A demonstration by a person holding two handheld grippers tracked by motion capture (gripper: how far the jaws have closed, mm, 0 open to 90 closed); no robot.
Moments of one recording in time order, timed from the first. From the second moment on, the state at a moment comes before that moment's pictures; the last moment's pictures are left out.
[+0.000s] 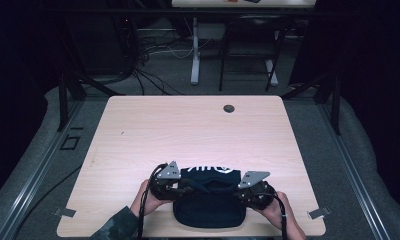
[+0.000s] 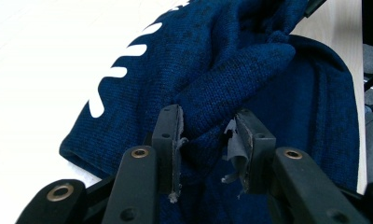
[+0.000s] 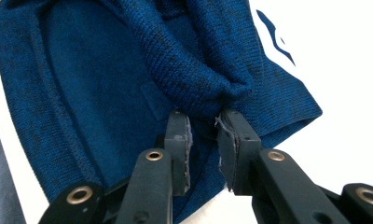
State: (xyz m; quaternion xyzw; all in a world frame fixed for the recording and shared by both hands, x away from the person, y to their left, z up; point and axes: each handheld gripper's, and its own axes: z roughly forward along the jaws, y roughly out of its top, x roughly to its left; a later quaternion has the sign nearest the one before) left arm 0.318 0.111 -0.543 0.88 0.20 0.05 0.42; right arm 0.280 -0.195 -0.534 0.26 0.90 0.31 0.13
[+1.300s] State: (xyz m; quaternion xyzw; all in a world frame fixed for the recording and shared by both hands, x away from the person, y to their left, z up) left arm 0.320 0.129 -0.532 0.86 0.28 0.11 0.42; right arm 0.296 -0.199 -0.518 0.31 0.87 0.36 0.15
